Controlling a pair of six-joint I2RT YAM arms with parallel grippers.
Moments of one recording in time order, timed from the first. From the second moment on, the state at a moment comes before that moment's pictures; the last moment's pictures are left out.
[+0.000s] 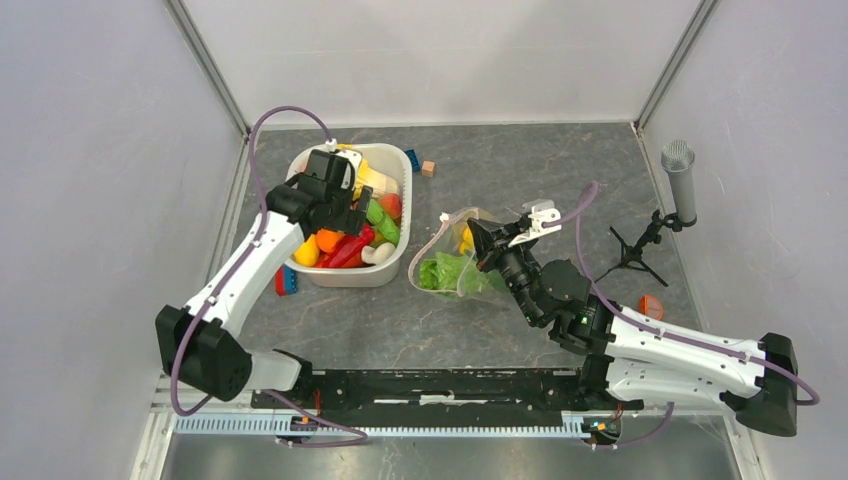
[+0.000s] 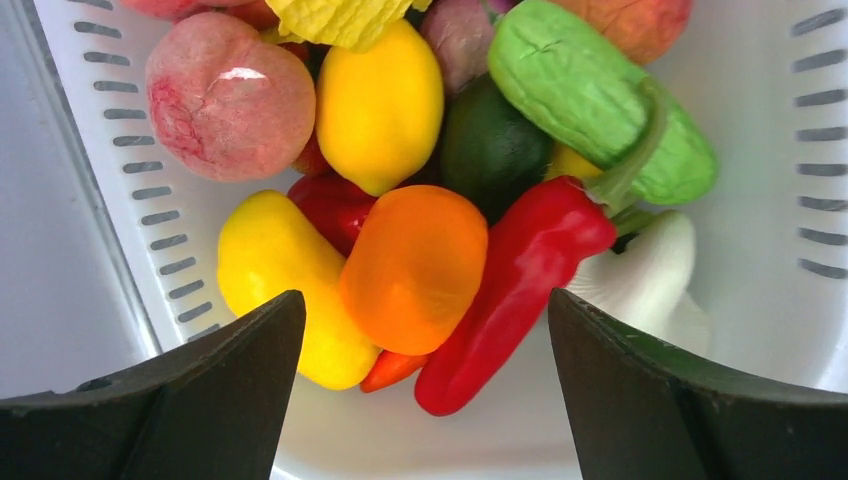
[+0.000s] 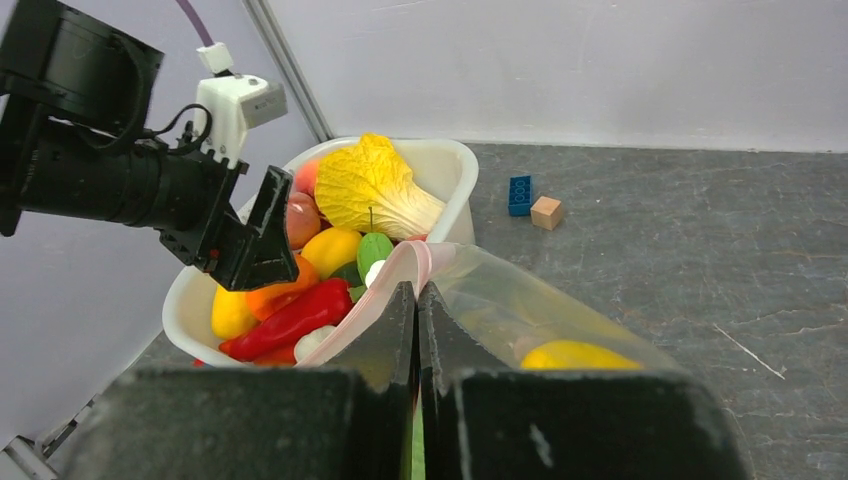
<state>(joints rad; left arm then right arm) -0.37 1.33 1.23 -0.79 -0.23 -0.01 1.16 0.91 0.70 0.37 0.71 0.18</state>
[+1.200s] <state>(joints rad) -0.36 1.47 1.32 -0.95 -0.24 0.10 1.16 0.91 0.70 0.37 0.71 0.19</state>
